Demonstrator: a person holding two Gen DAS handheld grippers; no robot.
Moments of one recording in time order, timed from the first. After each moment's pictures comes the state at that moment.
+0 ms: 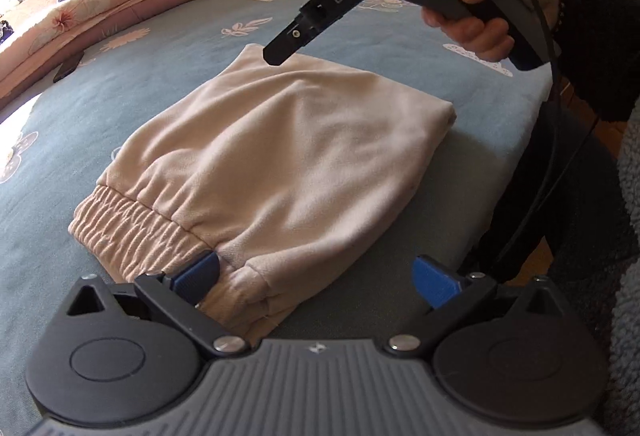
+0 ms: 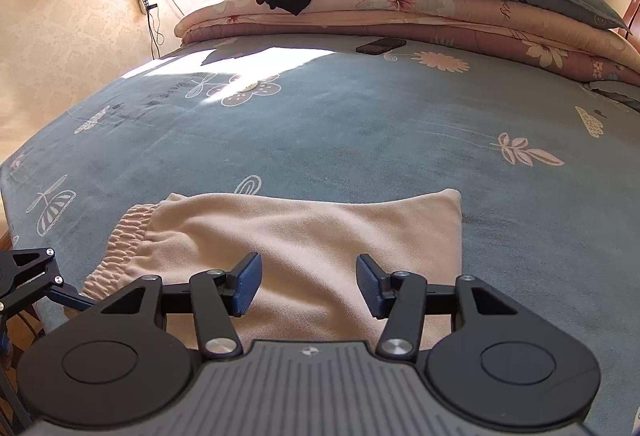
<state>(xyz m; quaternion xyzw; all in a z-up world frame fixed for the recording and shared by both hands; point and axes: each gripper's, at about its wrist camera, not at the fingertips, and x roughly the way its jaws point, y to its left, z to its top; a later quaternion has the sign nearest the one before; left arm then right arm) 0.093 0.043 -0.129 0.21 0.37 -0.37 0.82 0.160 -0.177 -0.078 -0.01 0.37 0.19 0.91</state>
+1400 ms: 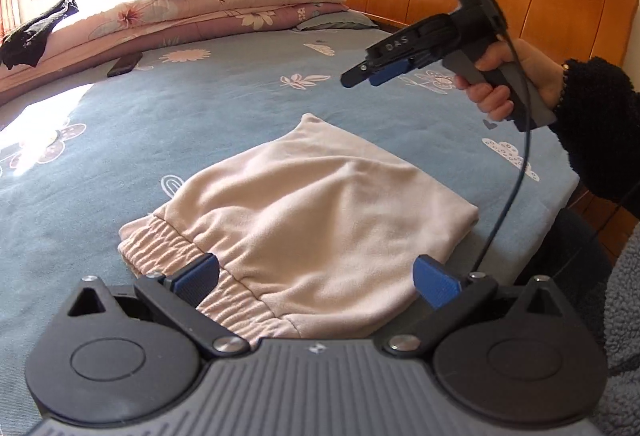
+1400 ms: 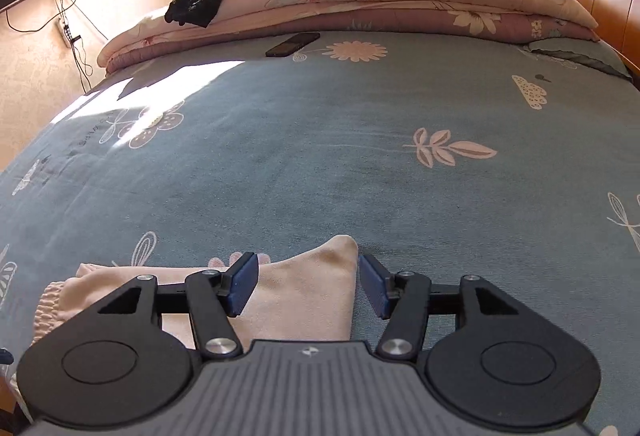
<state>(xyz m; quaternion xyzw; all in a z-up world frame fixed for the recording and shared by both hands) 0.106 0.056 -0.084 0.10 0.34 -0.30 0.88 0.206 -0.250 -0.056 0.06 0.38 0.11 0.92</state>
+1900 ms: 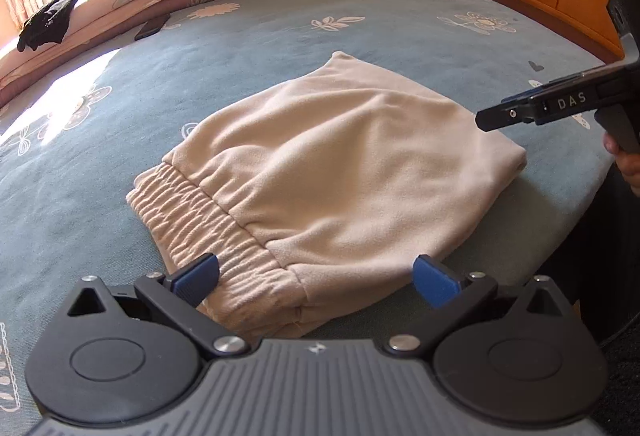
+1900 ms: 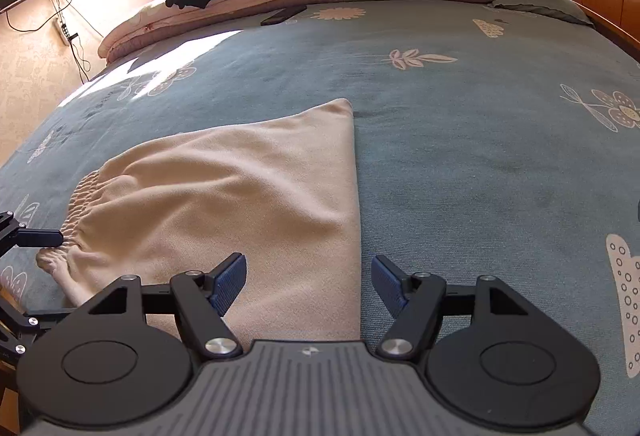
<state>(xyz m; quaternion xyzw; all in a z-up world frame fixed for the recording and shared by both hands) 0.096 0.036 -0.100 0.15 0.39 -0.25 0.87 0.073 -0.246 -0.111 0.09 0.39 0.07 0.91</state>
